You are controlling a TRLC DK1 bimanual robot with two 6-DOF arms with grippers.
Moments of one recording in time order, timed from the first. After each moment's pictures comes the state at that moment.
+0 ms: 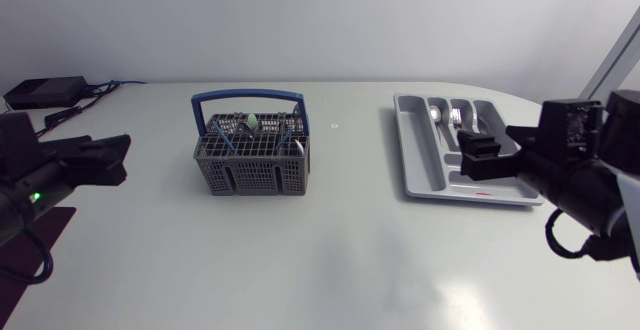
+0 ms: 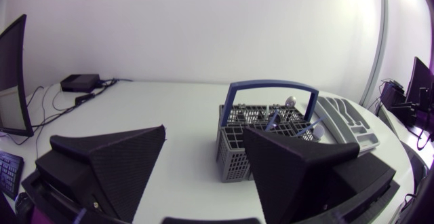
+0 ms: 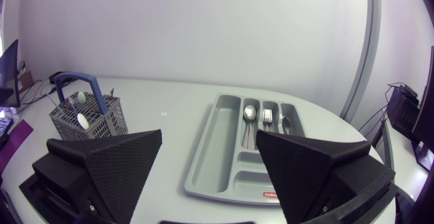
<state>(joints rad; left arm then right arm) 0.04 0.77 0.50 -0.05 0.12 -0.03 0.22 0.93 0.51 0.08 0.11 0.02</state>
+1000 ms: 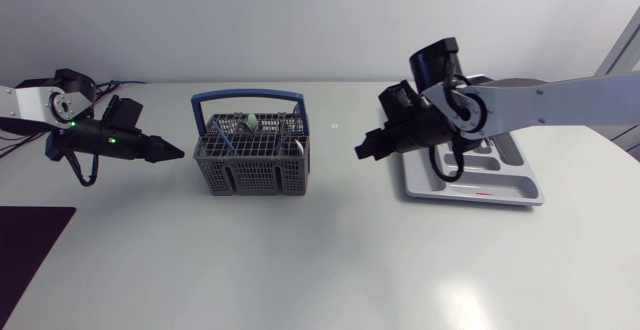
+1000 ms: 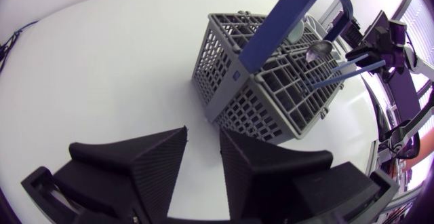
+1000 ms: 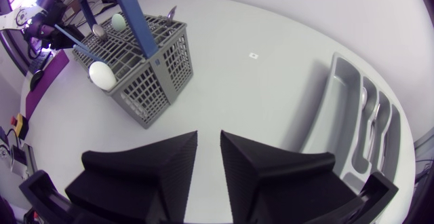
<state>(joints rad) 0.25 1.91 1.21 -0.43 0.68 0.52 0.37 1.76 1.12 -0.19 -0.20 -0.10</state>
